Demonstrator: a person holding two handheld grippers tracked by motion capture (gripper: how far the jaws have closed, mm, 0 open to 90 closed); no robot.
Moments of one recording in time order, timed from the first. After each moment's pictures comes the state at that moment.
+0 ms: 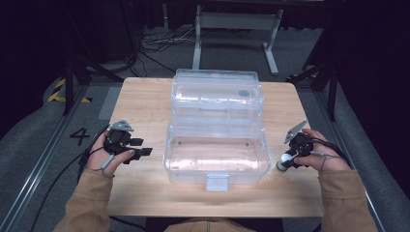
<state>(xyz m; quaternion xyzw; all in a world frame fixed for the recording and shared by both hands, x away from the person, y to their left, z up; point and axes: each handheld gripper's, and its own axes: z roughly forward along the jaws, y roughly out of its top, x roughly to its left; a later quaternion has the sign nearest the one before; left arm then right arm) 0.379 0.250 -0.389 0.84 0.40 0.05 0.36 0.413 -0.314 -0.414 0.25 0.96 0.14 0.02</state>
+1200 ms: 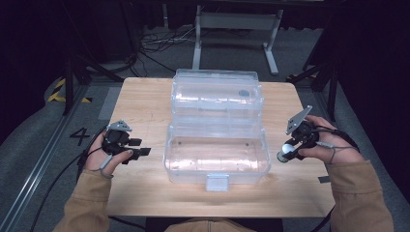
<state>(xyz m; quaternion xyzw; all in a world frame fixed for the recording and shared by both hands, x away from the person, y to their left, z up) 0.378 0.254 -0.389 0.84 0.40 0.05 0.36 0.406 -0.292 -0.343 0.18 0.97 0.15 0.04</state>
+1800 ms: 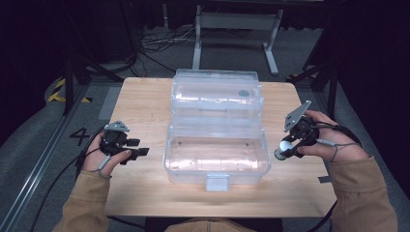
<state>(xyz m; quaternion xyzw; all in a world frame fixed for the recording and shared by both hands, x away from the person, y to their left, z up) 0.376 0.259 -0.389 0.84 0.41 0.05 0.36 0.398 -0.274 -0.314 0.15 0.98 0.15 0.04</state>
